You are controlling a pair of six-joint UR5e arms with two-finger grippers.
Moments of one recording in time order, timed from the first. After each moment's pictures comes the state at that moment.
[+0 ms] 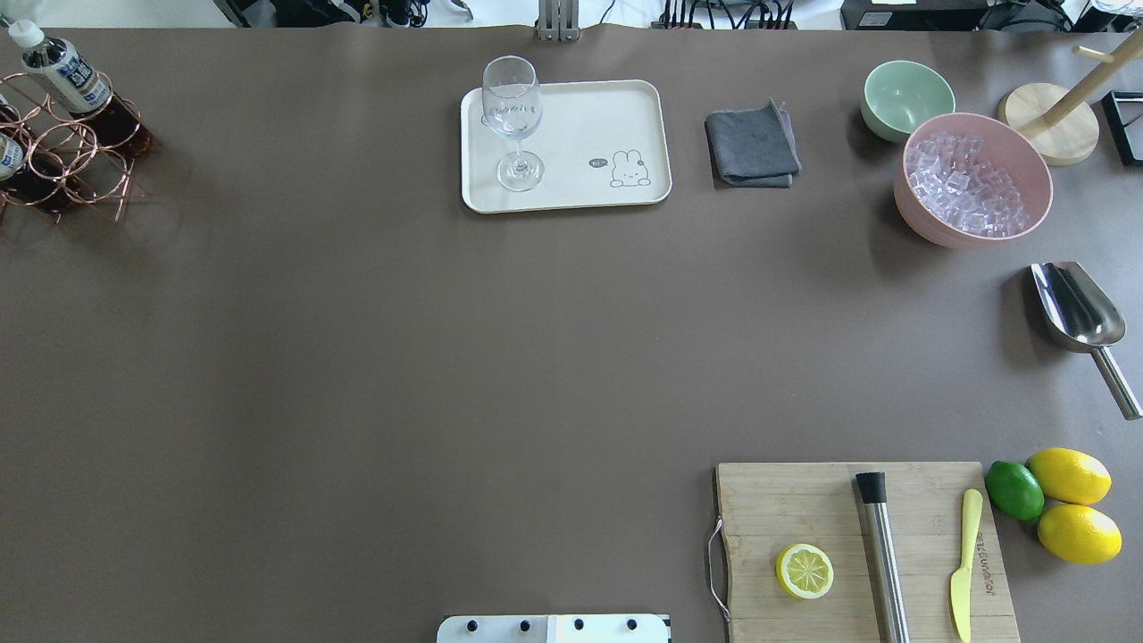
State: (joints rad) left arm -1.58 -2.11 -1.27 -1.45 -2.32 1.36; right arm 1.55 -1.68 1.68 -1.56 2.35 0.22
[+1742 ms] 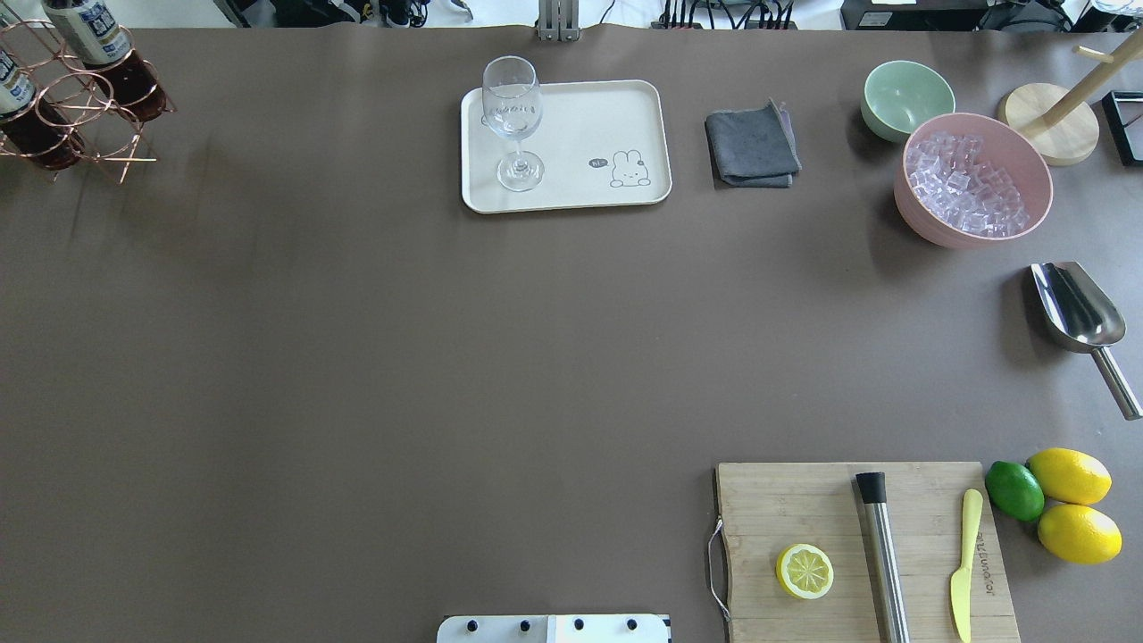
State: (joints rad) left arm -1.44 -2.30 -1.45 -1.24 -2.28 1.25; right arm 1.58 -1.69 1.72 -1.56 2.36 0.21
